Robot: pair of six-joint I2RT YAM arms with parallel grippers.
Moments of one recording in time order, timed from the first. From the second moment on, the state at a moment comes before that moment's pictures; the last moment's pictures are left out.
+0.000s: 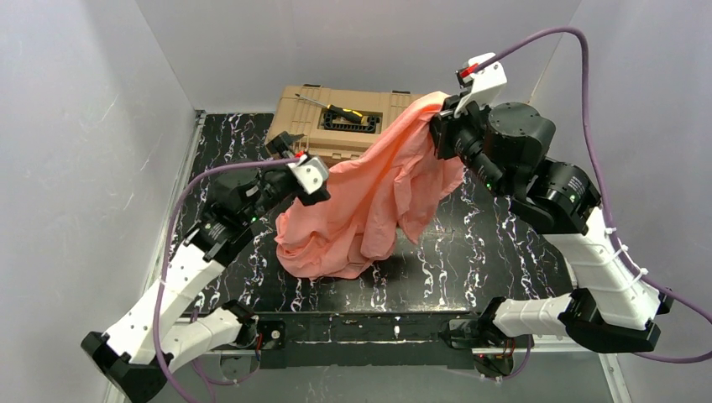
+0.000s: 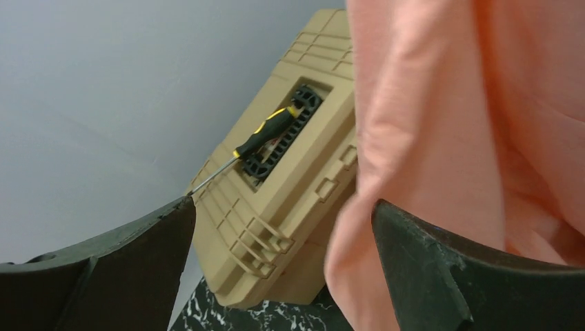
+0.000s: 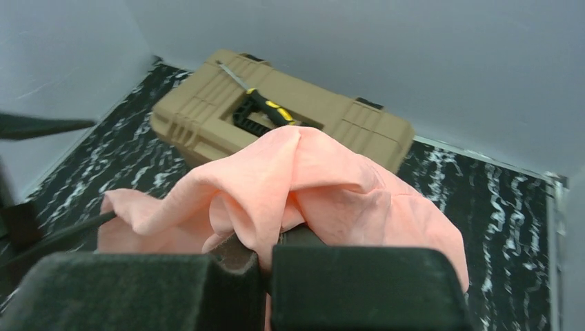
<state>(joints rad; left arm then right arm) -0.61 0.95 1.06 -0.20 0.11 0.69 0.93 1.22 1.87 -0.77 0.43 0.09</state>
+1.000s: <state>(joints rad) -0.71 1.11 0.69 -0.59 0.63 1.30 0.81 1.30 1.71 -0.76 0.78 0.09</state>
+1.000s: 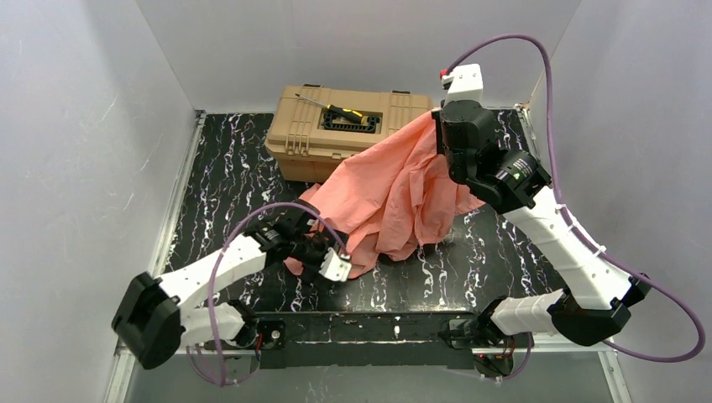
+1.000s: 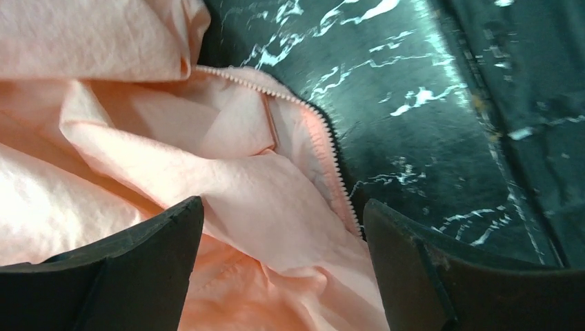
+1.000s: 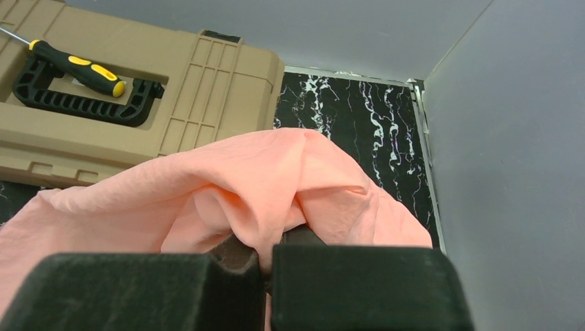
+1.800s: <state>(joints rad) -0.73 1.00 1.42 -0.68 0.55 0.83 0.74 1.22 1.78 -0.82 0.74 0.09</state>
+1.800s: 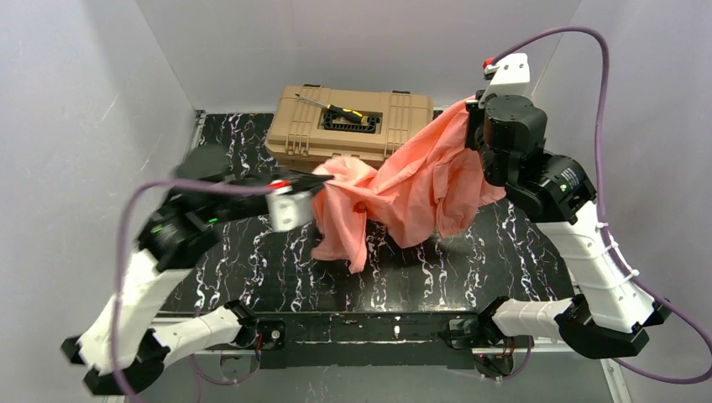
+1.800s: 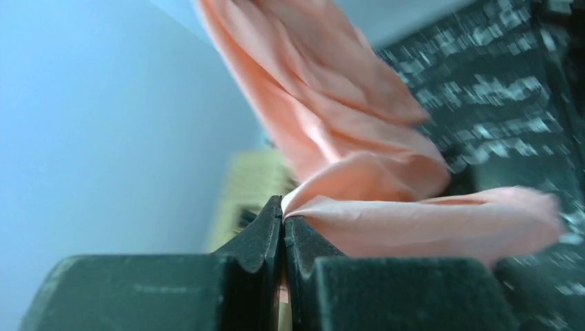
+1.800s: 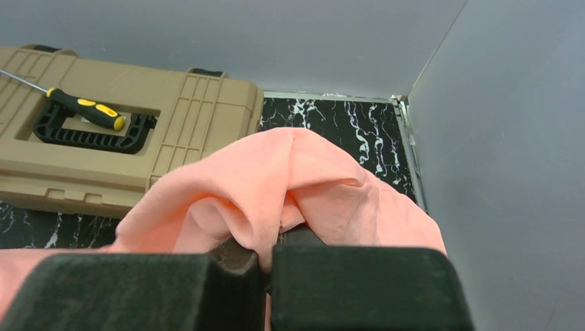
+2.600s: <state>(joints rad) -0.73 0.80 1.61 -0.58 0.47 0.73 0.71 1.22 1.57 -0.84 0.83 0.10</state>
